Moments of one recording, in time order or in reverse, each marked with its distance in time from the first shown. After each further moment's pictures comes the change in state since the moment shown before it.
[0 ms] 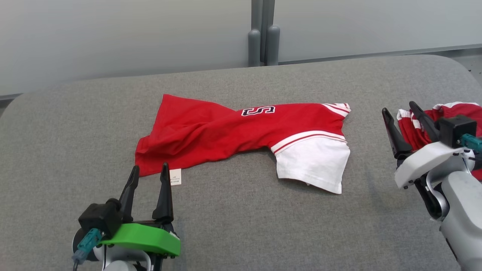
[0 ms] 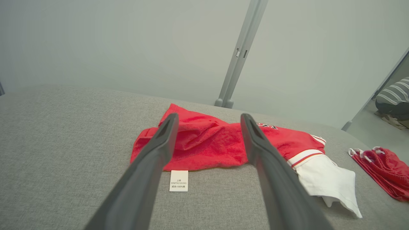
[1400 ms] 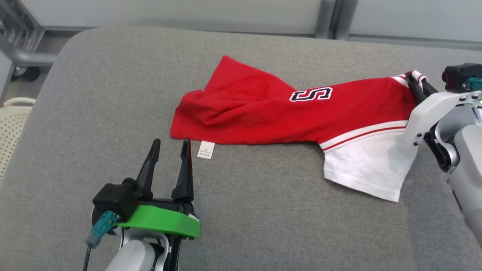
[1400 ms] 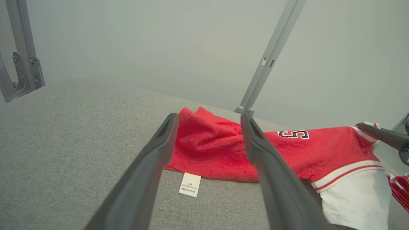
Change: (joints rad) left arm -0.087 -0.033 -0.059 -0.035 -0.009 -0.008 -0.022; right arm -0.189 0.031 -0.100 0.094 -0.083 0.000 0.260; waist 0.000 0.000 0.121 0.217
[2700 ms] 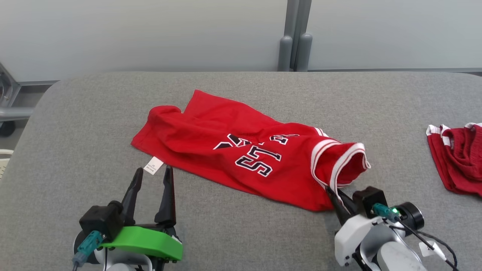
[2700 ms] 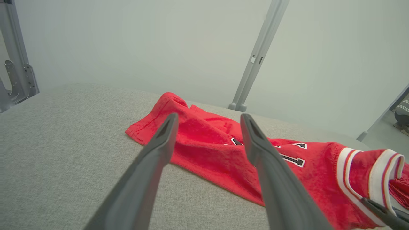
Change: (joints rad) left arm 0.072 0.135 -0.073 -0.031 -0.109 0.110 0.000; right arm 0.554 0.278 -0.002 -0.307 -0.316 0.000 -0.067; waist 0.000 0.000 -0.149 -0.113
